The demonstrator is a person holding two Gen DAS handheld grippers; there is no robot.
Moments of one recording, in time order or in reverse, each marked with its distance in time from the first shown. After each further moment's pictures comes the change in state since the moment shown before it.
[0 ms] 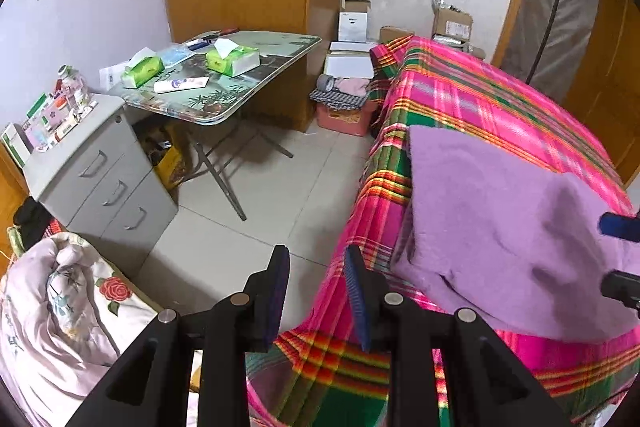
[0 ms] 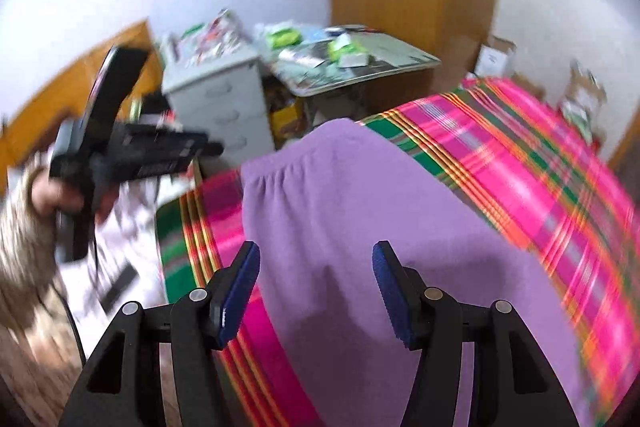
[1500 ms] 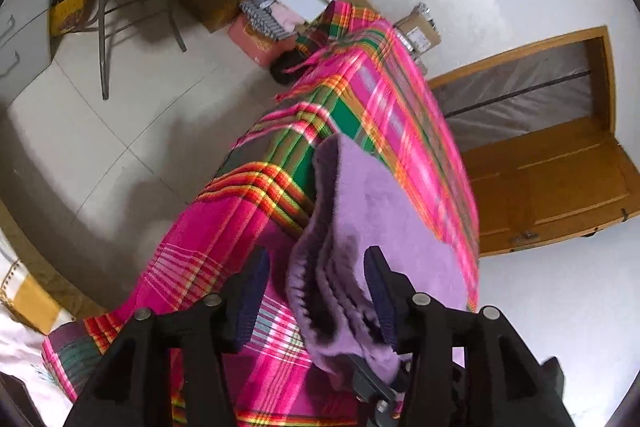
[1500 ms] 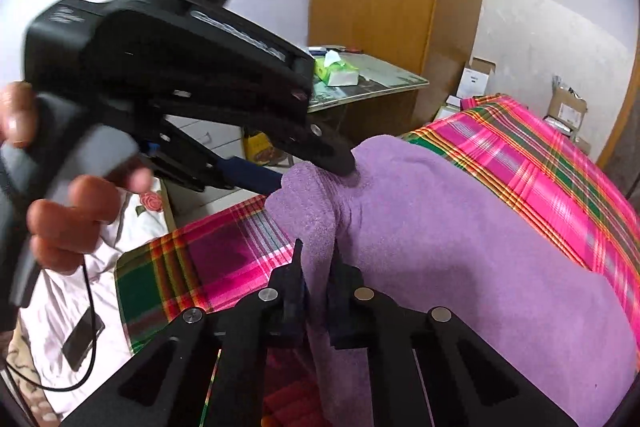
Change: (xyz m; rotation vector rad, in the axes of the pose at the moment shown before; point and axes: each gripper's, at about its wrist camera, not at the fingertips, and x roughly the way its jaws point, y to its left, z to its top) left arm 0.093 0.009 0.037 -0.472 0.309 -0.581; right arm 0.093 0.056 0.011 -0.038 -0.096 -0.141
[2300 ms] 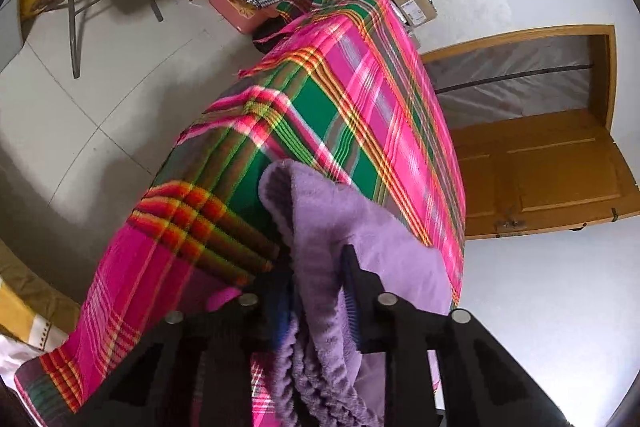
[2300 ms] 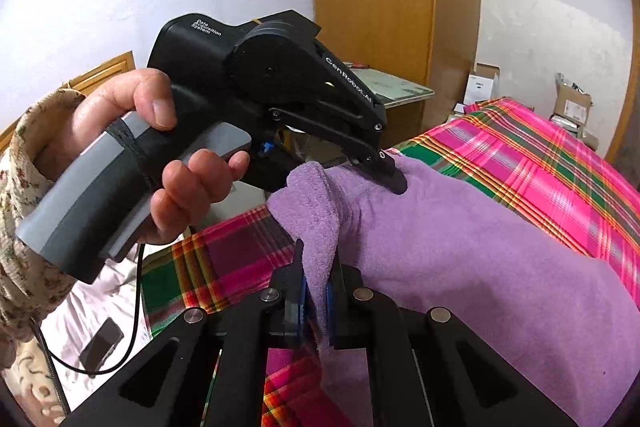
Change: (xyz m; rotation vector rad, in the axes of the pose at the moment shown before) left arm 0.039 -0.016 0.027 -0.012 0.099 -0.083; right arm -0.021 -0.010 -0.006 0.045 -0.067 0.054
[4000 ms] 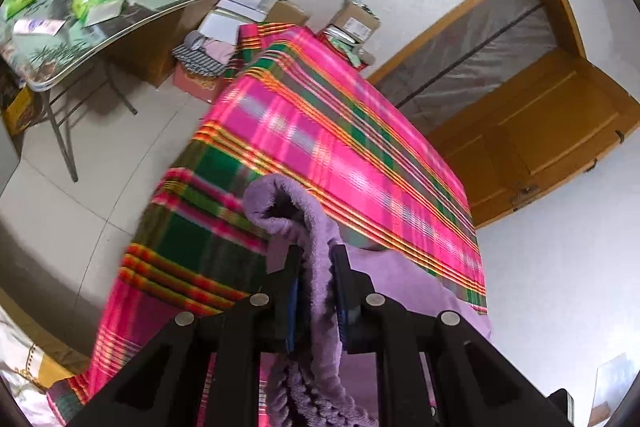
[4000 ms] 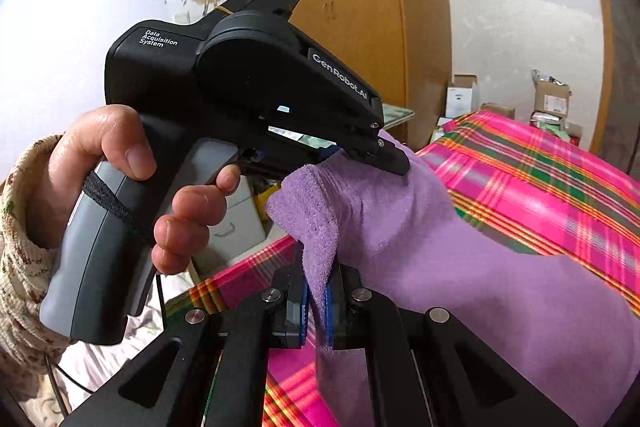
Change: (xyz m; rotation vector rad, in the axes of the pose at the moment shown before) left arm -0.021 -0.111 -0.027 0.319 -0.141 0.088; right arm -0.056 -0.023 0.009 0.119 -0.122 -0.013
